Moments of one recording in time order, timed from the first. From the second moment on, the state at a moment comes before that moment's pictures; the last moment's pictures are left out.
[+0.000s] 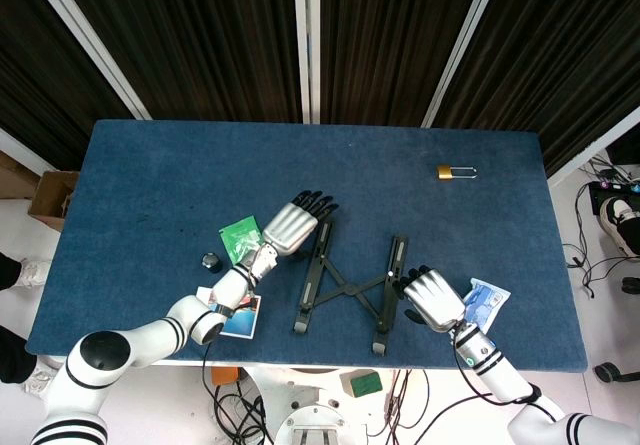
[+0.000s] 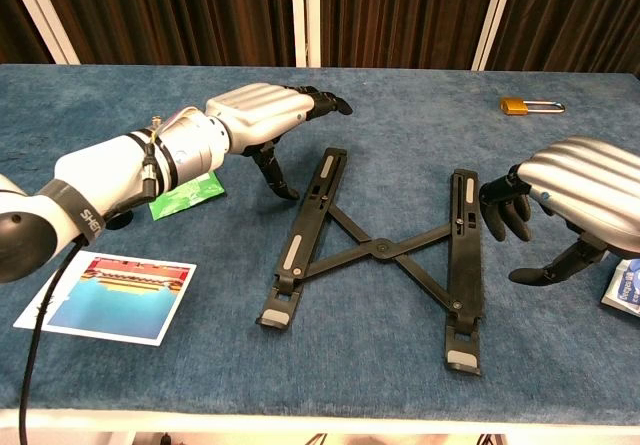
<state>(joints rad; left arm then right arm) -0.98 -1.97 -0.18 -0.80 1.42 0.85 0.01 0.42 -1.56 -0.01 -1.34 -1.74 1.21 -0.22</state>
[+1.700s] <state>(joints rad) -0.99 -1.99 -0.15 -0.79 1.43 0.85 -0.13 0.56 -1.81 0.03 -1.11 -1.71 1.21 -0.24</state>
